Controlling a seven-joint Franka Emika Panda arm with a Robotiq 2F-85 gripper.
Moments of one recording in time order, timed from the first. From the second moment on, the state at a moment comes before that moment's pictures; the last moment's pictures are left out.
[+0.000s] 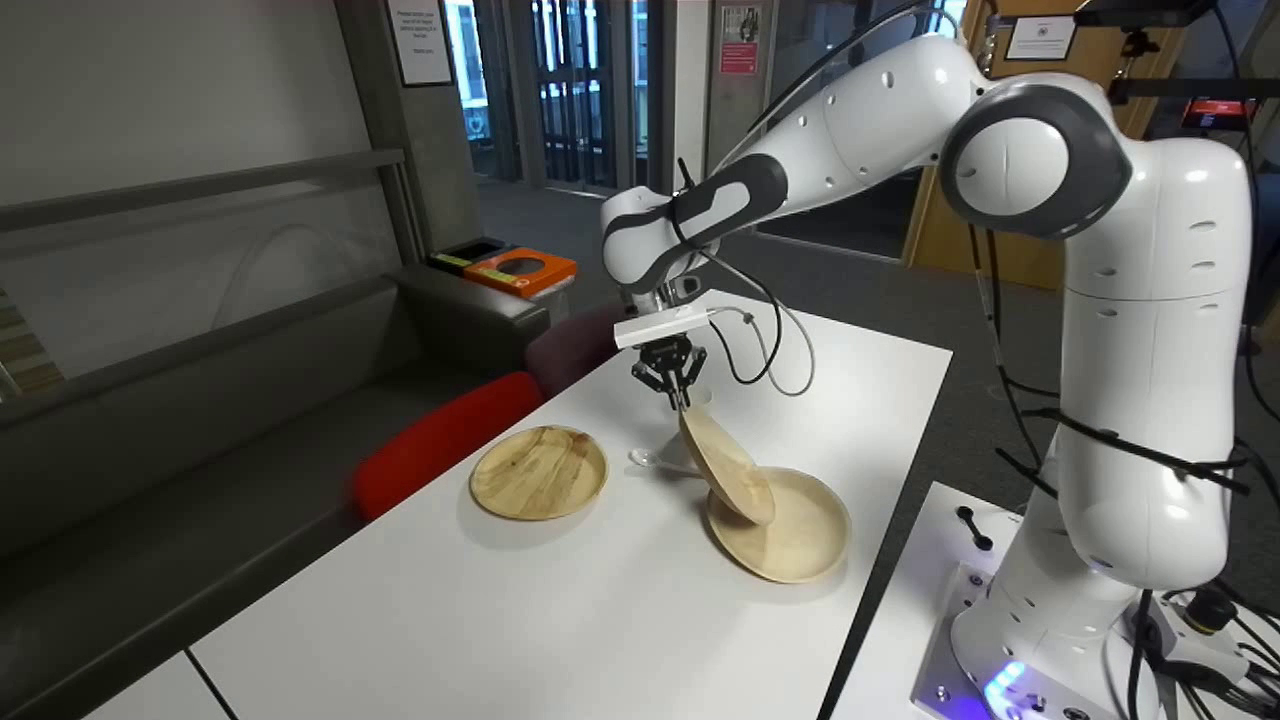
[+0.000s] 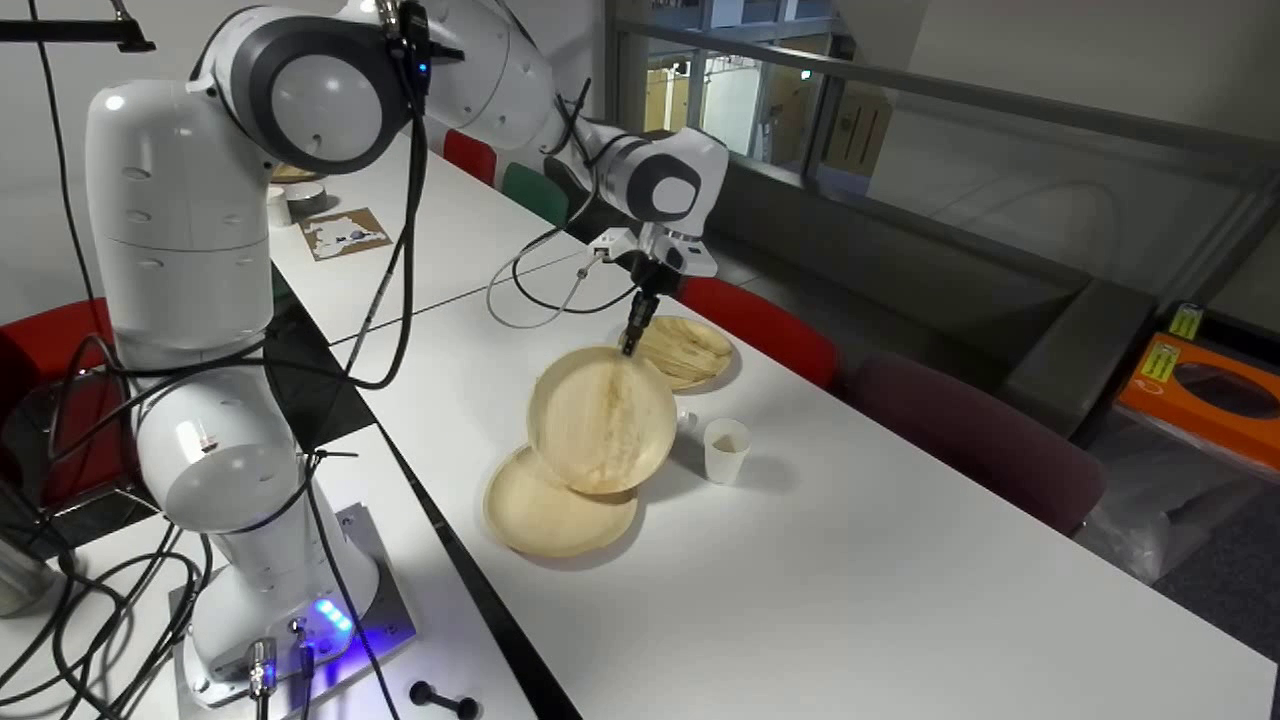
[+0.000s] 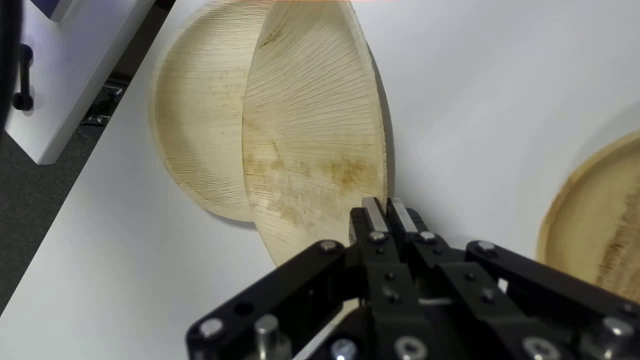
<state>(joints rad) 0.08 0.29 -0.08 -1.88 0.03 1.83 0.85</state>
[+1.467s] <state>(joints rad) -0.02 0.23 -0.24 -1.76 -0.43 2.33 1.47</state>
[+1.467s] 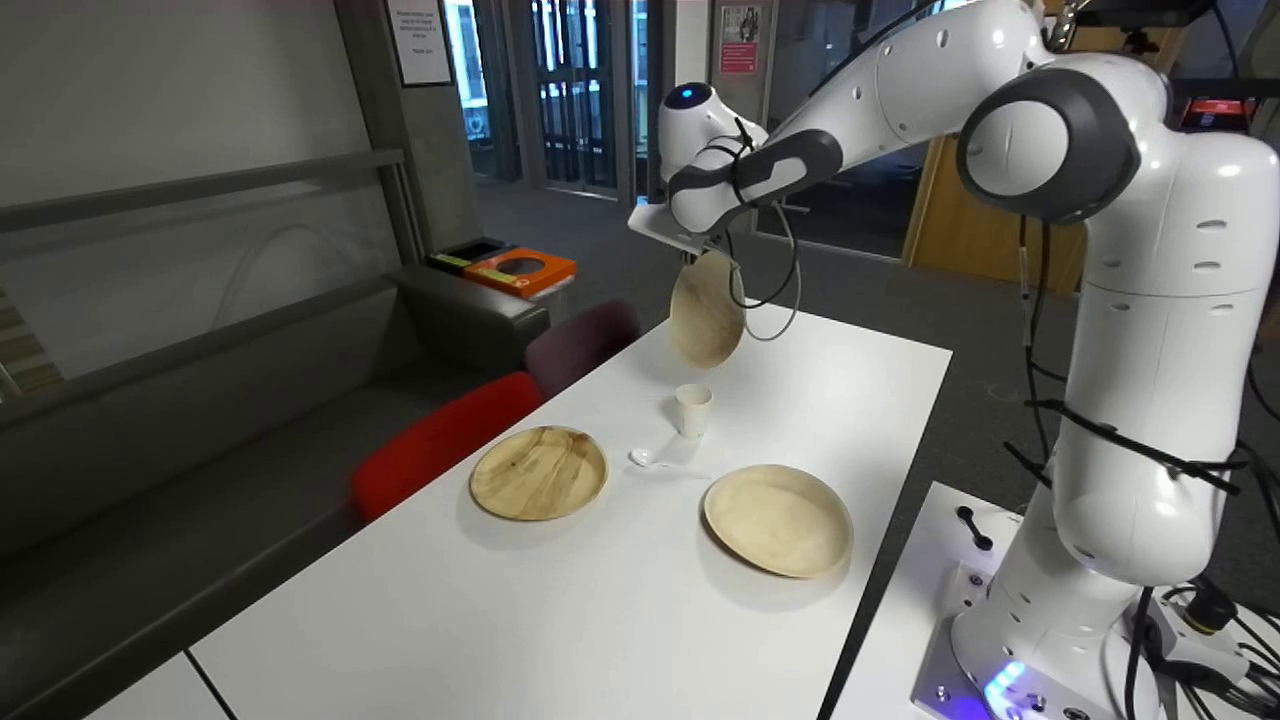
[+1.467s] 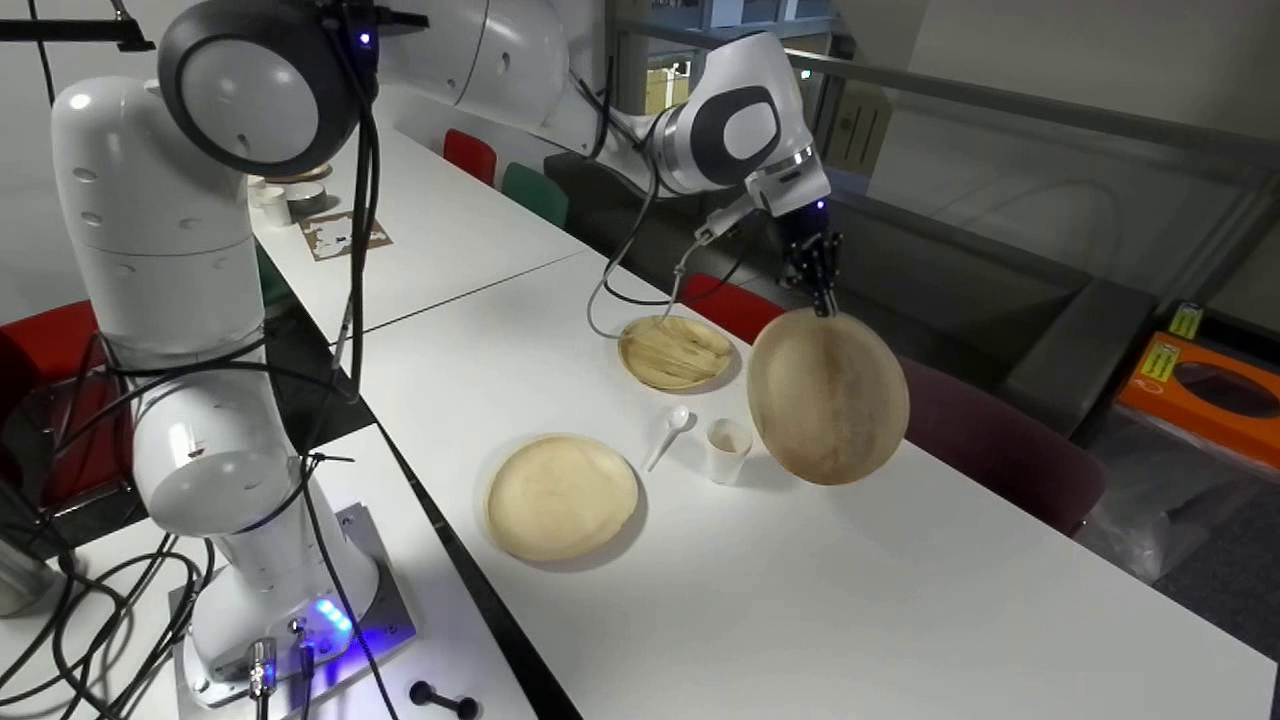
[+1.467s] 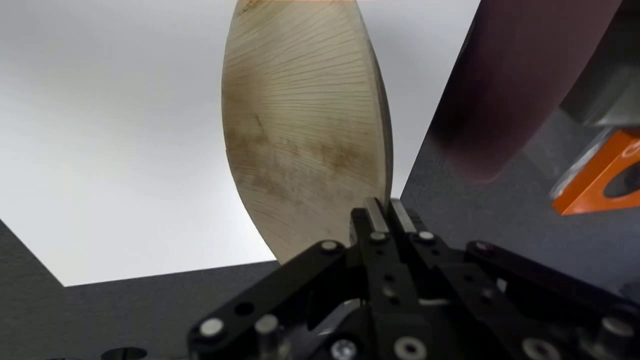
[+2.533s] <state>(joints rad) -0.05 0.89 -0.47 -1.28 -0.97 2.31 2.15</state>
